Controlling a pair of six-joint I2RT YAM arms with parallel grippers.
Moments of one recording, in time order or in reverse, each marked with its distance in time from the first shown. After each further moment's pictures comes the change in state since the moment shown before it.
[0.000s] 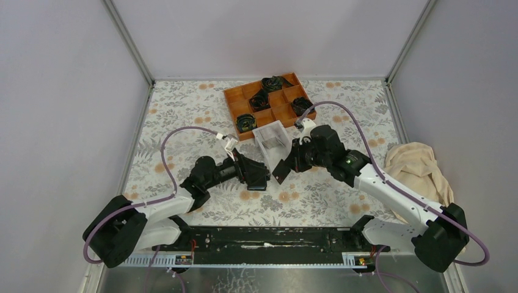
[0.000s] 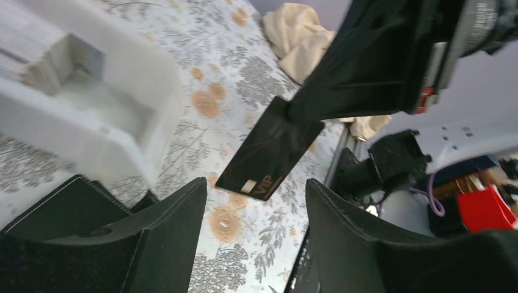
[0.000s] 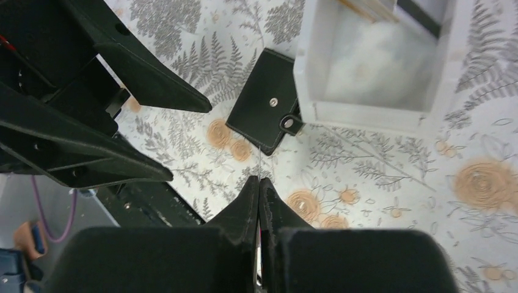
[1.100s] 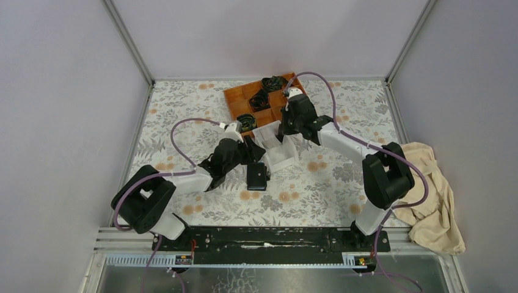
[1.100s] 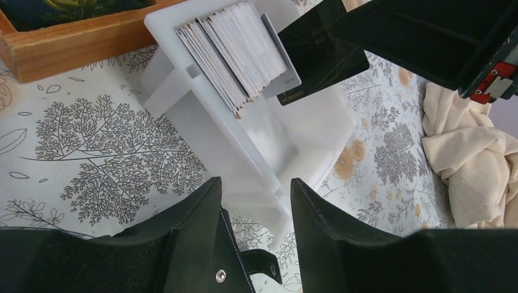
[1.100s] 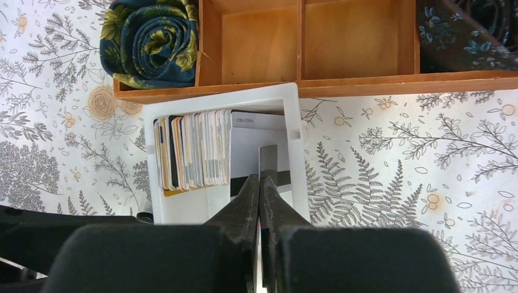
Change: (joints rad) left arm 0.028 0.356 0.258 -0.220 -0.401 -0.066; right arm -0.138 0.606 0.365 0.174 0.221 -0.085
